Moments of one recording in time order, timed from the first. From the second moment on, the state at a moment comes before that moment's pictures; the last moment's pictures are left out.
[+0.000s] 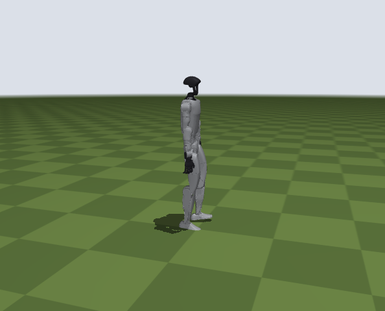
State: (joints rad) left arm 0.01 0.11 0.23 1.46 0.25 0.02 -0.10; right arm -0.10 -0.14 0.15 1.57 -0.68 -0.07 0.01; waist -0.14 -0.06 0.11; left_leg -0.04 0.01 0.35 0.16 -0.09 -0.03; right_leg 0.14 -0.05 -0.27 0.02 -0.01 0.00
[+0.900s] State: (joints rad) left arm 0.08 0.09 0.36 1.49 0.18 0.03 -0.13; right arm -0.04 -0.13 0.07 1.57 -0.63 -0.09 -0.16; waist -0.16 -0.04 0.05; left_leg 0.06 -0.07 0.24 0.00 -0.10 0.03; right_leg 0.09 -0.09 -0.30 0.04 0.02 0.03
